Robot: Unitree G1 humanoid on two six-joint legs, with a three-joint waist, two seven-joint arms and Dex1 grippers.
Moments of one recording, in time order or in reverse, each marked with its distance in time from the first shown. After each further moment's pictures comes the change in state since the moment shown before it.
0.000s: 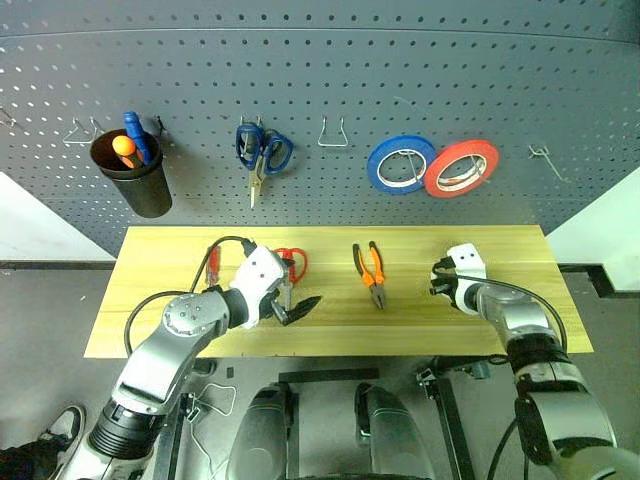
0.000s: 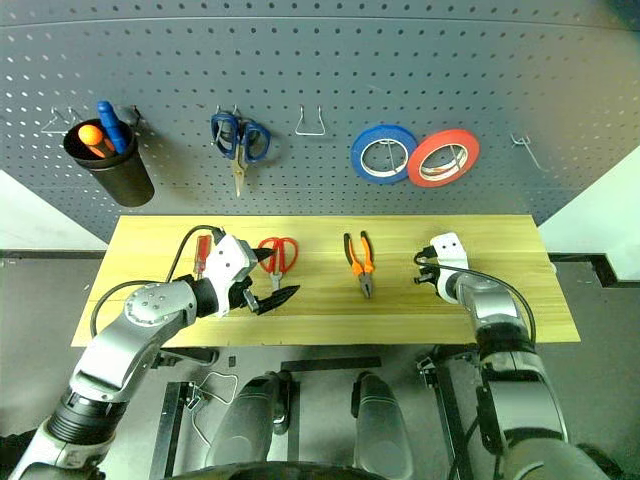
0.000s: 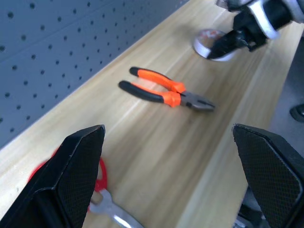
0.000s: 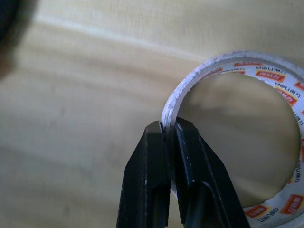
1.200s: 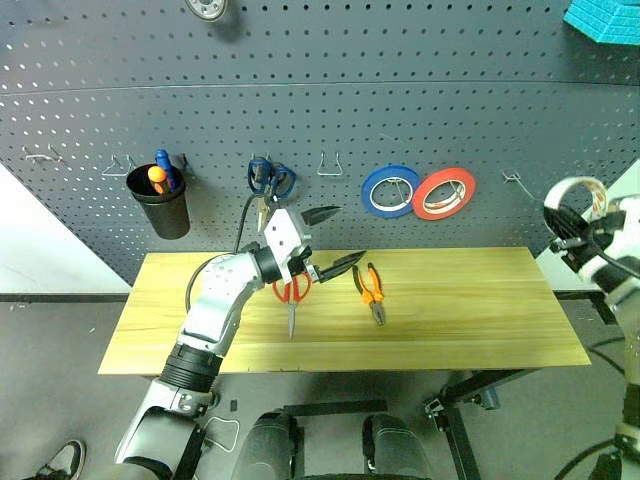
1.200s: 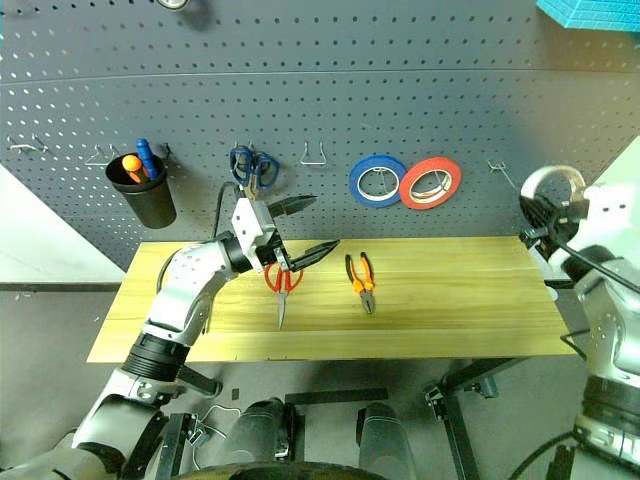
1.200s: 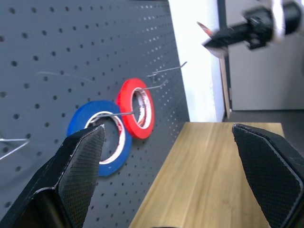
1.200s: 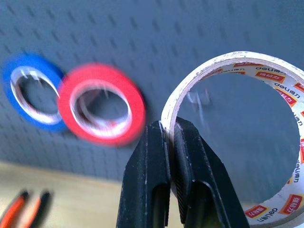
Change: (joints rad) left arm -0.232 -0.232 0.001 0.419 -0.022 -0.560 -0.167; right arm 0.183 -0.178 -0.410 -0.611 0.346 -0.049 0.053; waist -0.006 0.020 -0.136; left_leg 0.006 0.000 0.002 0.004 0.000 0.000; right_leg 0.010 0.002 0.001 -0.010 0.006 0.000
